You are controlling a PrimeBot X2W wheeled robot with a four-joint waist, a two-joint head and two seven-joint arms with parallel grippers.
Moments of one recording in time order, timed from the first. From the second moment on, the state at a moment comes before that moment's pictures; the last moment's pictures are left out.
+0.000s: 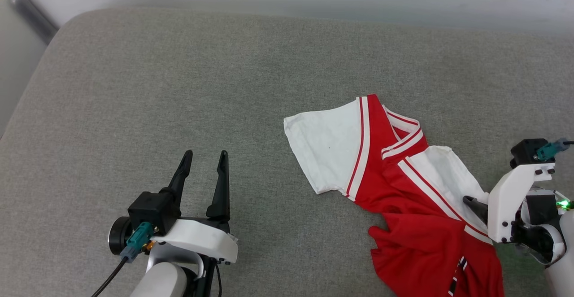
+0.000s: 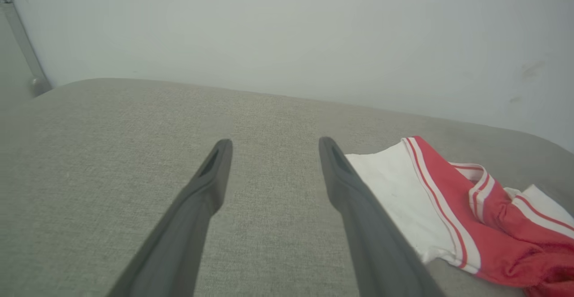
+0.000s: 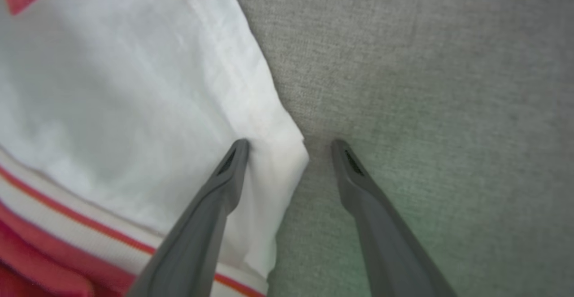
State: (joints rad) left arm -0.20 0.24 -0.39 0.11 -0.47 0.17 -0.25; right arm -0.37 -0.35 0.12 0.45 0.46 0.13 0.70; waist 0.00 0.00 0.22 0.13
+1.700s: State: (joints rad) left arm -0.08 0.34 -0.36 0.10 -0.52 0.22 -0.13; right arm 0.11 -0.07 -0.09 -0.14 0.18 0.13 0.05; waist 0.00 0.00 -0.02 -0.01
